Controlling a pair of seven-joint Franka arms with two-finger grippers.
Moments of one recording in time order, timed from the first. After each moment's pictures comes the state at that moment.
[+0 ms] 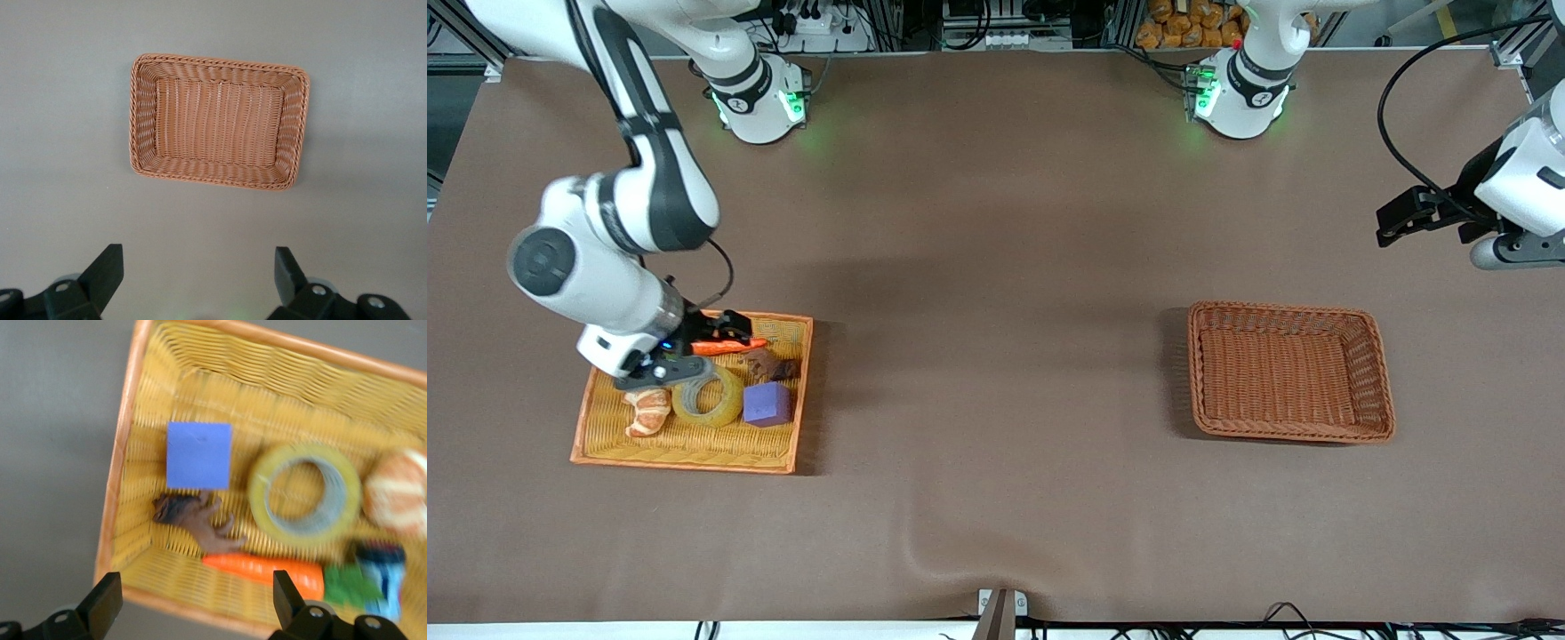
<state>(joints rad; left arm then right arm) 0.00 0.03 -0.09 -1.55 0.04 1.53 -0.12 0.13 0.31 -0.01 -1.94 0.04 2.22 -0.20</state>
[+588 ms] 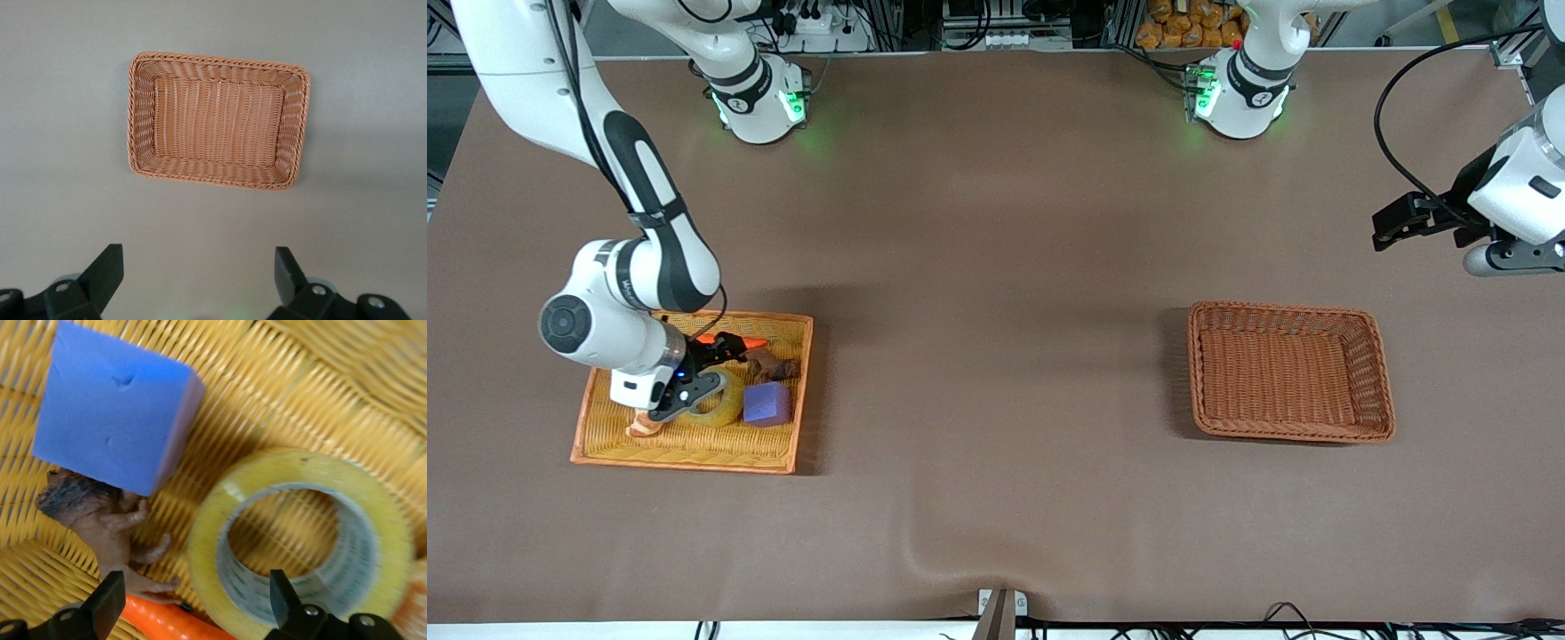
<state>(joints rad) 0.00 0.04 -0.09 -1.55 0.04 1.53 -0.12 0.04 0.51 -0.01 -1.94 0.10 2.35 -0.59</state>
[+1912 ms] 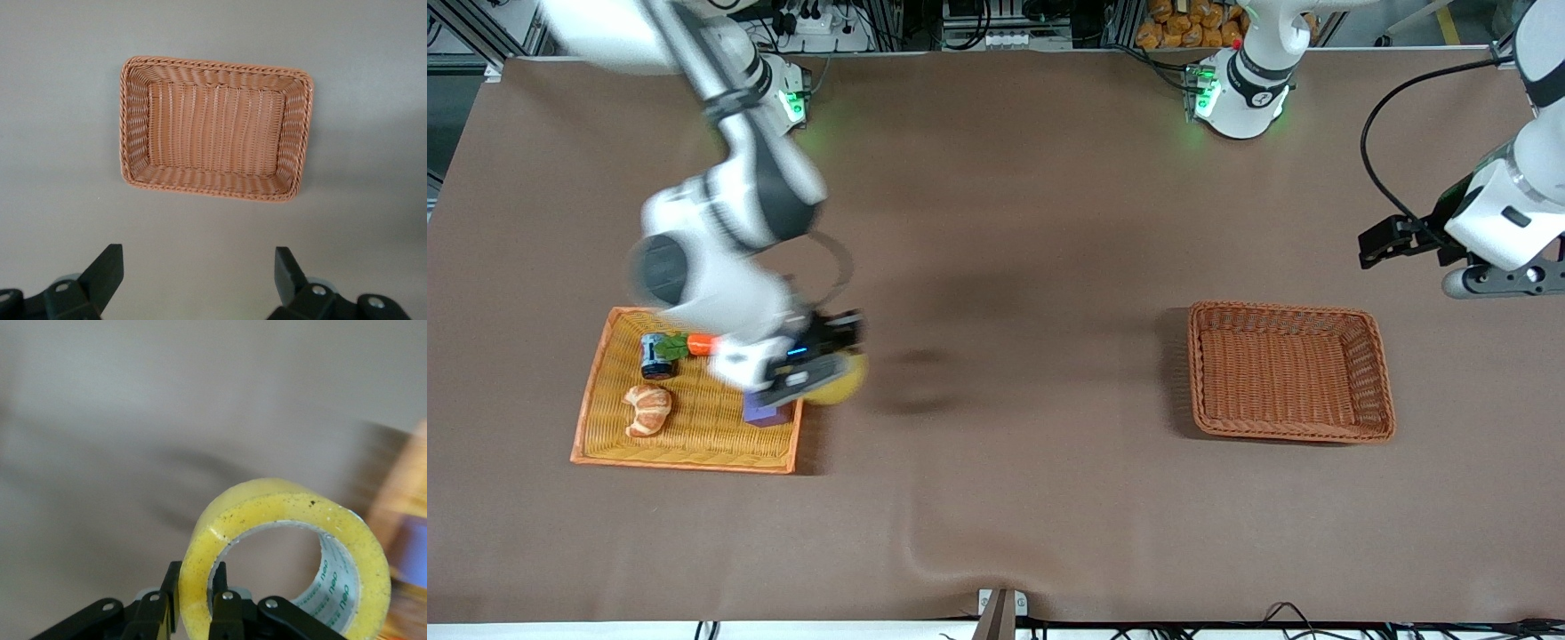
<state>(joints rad) 0.00 0.06 -0.09 -1.62 0.04 1.63 -0.12 0.41 0.46 0.12 -1.58 0.19 2.14 0.04</state>
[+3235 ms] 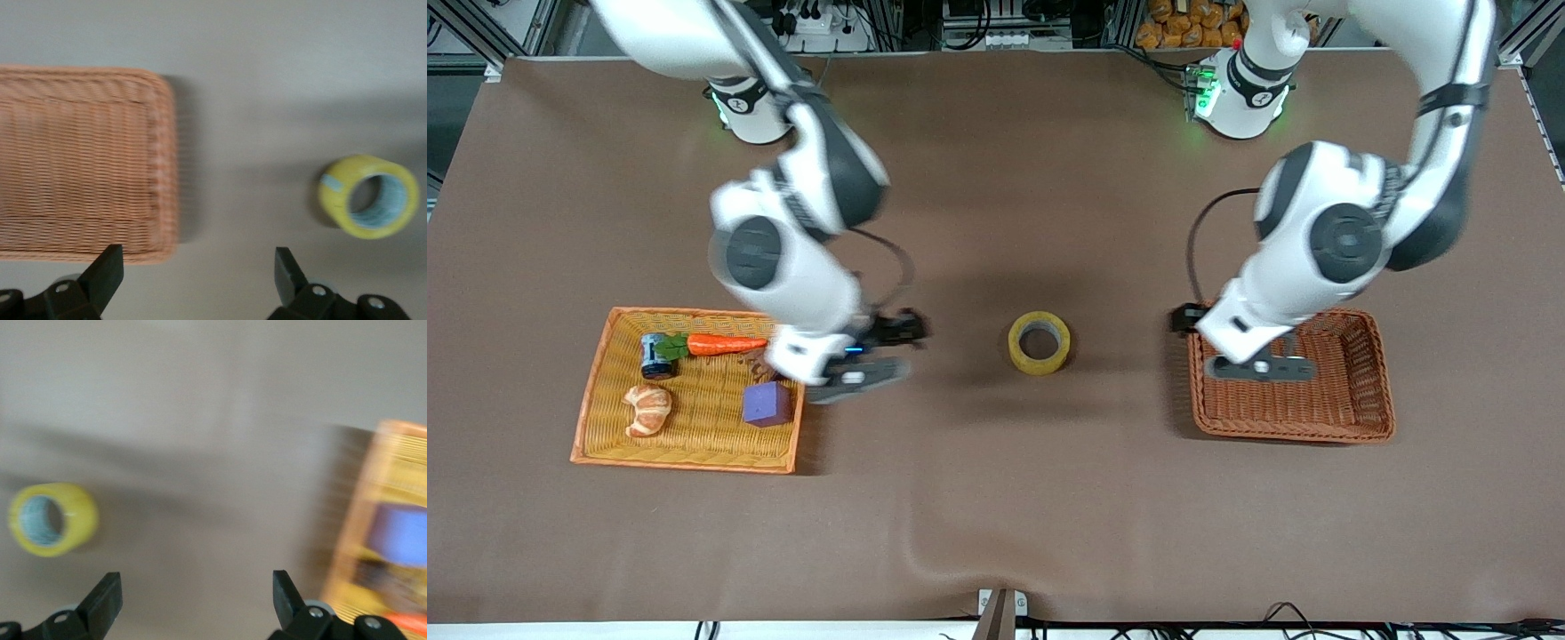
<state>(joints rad) -0.29 0.36 -0.12 -1.66 -0.03 1.95 -0.35 0.38 0.41 0.02 -1.53 0.12 2.00 0.15</state>
